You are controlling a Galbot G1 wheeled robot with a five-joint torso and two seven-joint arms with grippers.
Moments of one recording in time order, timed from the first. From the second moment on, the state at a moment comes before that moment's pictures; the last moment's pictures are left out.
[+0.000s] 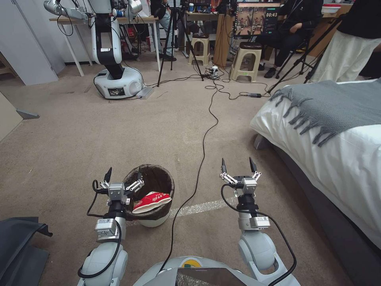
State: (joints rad) left arm 1.73 -1.45 -0.53 -2.20 0.01 -0.10 -0.17; right arm -1.55 1.36 0.35 2.01 -0.01 0.41 0.24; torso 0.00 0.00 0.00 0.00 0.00
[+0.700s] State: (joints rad) left arm 1.72 -1.45 -0.53 -2.20 0.01 -0.09 -0.17; right arm -1.55 1.36 0.35 2.01 -0.01 0.41 0.24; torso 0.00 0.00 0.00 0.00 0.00
